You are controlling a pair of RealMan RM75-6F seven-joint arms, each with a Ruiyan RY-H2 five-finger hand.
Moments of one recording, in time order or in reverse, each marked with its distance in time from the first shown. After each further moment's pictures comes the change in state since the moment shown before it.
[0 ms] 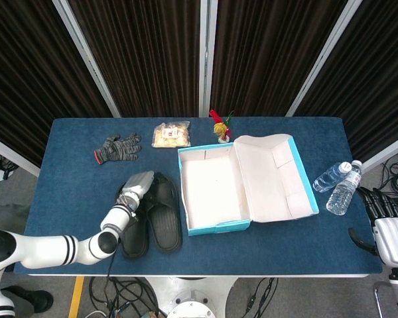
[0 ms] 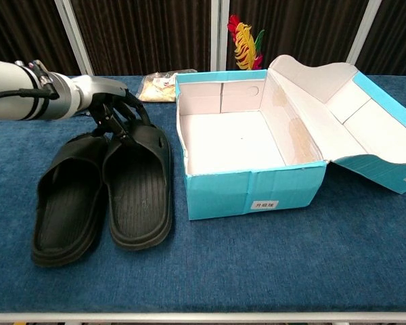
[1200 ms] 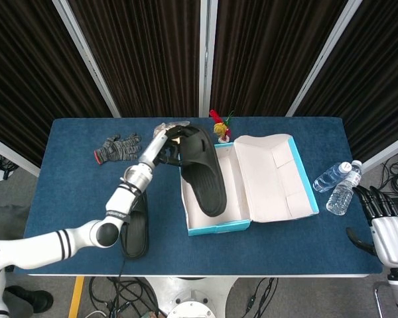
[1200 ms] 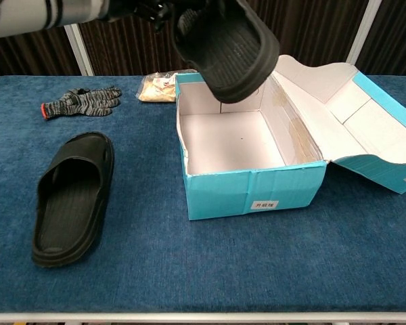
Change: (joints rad) left arm 0.107 -0.055 -0.359 0.052 0.519 -0.039 -0.673; right arm 0.003 0.038 -0.001 -0.068 -0.018 0.004 -0.059
